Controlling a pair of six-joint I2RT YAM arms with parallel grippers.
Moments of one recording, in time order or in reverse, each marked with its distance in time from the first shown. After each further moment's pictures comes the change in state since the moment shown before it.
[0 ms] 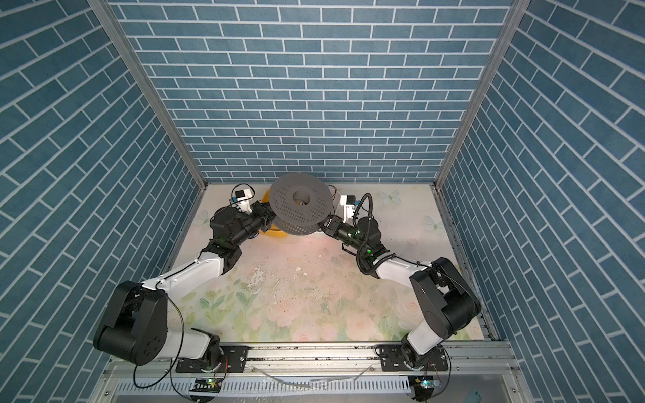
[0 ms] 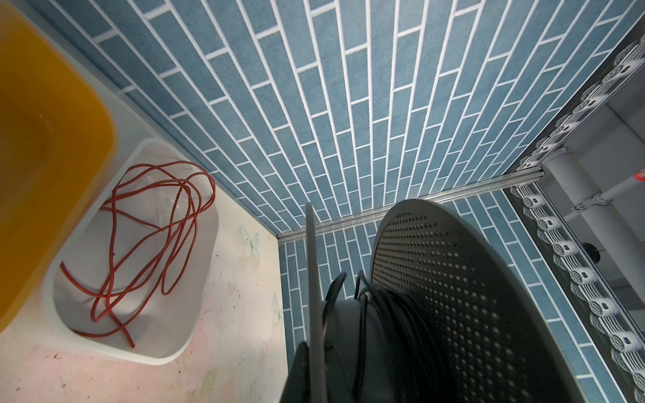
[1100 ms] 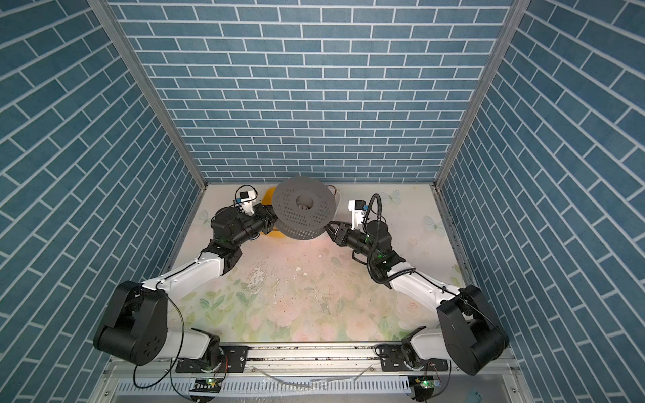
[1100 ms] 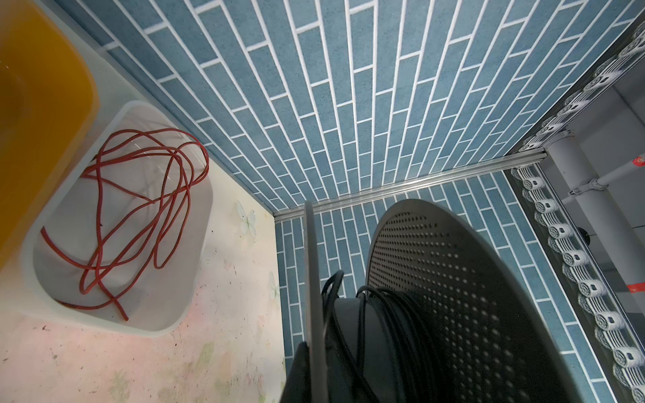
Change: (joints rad) left arm -0.002 0.000 -0.004 -0.009 0.073 -0.010; right arm -0.021 -0.240 -0.077 -0.307 0.069 -0.232
